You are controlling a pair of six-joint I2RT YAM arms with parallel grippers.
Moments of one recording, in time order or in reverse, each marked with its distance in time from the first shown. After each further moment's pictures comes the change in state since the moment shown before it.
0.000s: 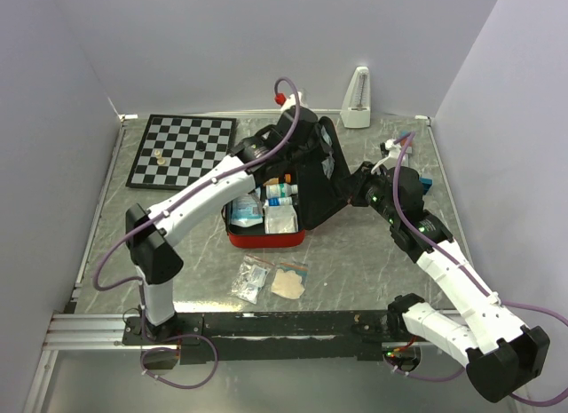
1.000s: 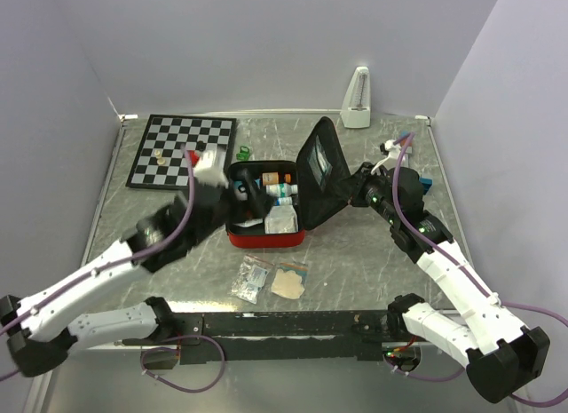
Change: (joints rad) left arm -0.039 -0.805 -0.810 0.113 -0.102 0.095; right arm 0.000 -0.003 -0.003 -0.004 0.000 -0.011
